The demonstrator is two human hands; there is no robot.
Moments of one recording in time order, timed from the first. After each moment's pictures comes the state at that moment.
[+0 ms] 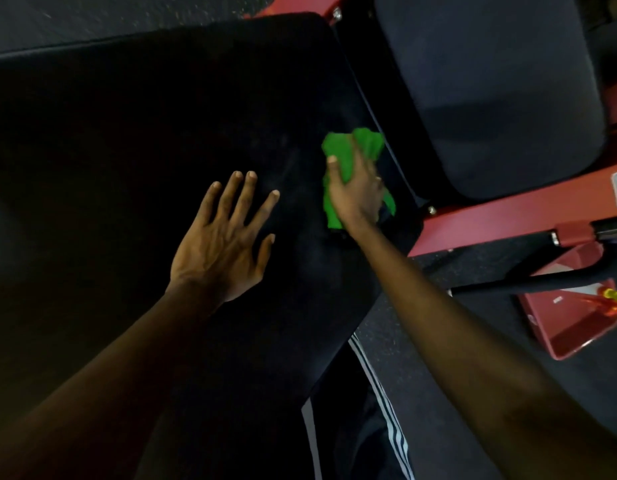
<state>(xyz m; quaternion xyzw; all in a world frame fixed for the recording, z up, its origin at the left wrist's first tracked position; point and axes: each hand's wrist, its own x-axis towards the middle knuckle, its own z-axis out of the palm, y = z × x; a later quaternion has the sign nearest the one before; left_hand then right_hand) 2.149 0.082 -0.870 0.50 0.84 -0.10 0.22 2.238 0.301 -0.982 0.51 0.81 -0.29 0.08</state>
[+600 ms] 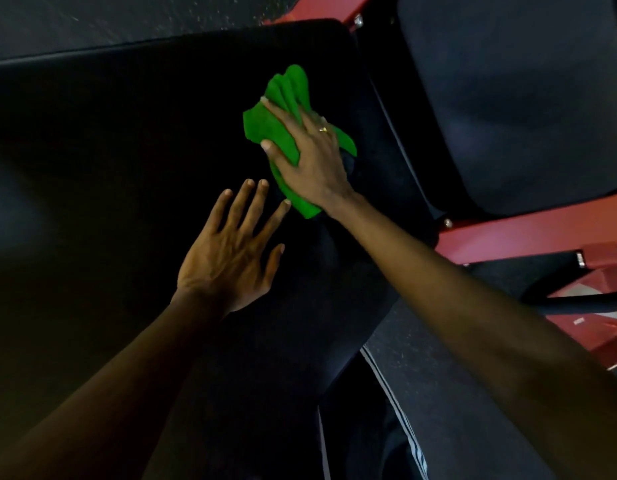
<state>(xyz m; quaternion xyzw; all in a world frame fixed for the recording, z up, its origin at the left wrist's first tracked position) 2.149 0.083 -0.873 0.49 0.84 -0.10 0.22 2.150 0.283 -0.966 0.15 0.92 -0.36 0.02</state>
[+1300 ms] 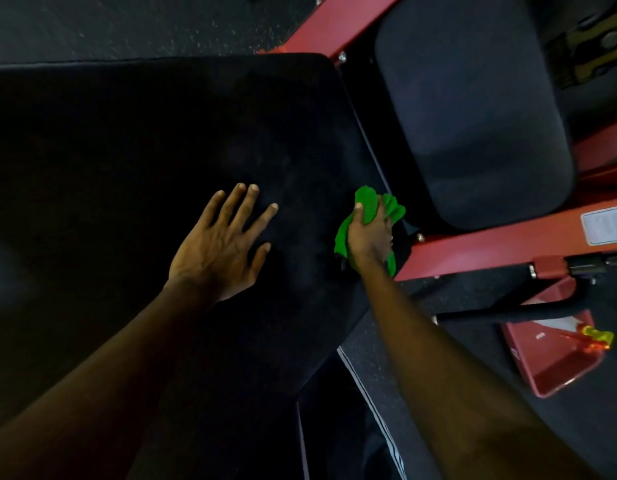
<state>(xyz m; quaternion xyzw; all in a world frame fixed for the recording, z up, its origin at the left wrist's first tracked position) 2.150 0.078 -0.876 0.50 0.83 -0.10 0.23 2.283 0.308 -0.979 0.64 0.70 -0.30 0.12</state>
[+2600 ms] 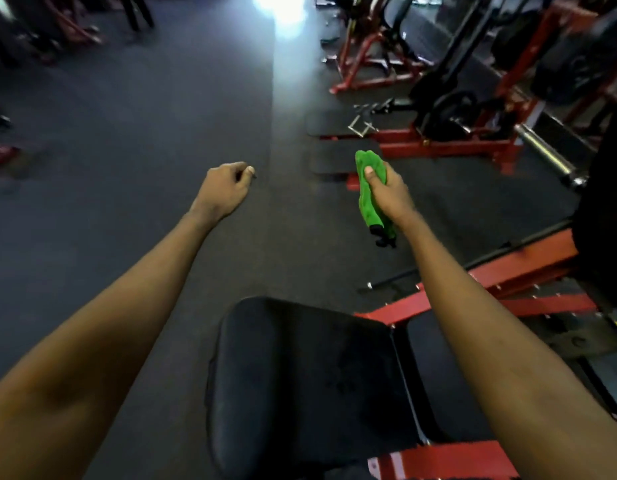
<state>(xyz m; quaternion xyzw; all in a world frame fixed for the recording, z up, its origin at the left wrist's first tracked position) 2.016 -0.094 -0.124 0.15 0.93 0.31 -0.11 2.039 0.236 -0.166 0.10 0.85 -0.50 -0.10</state>
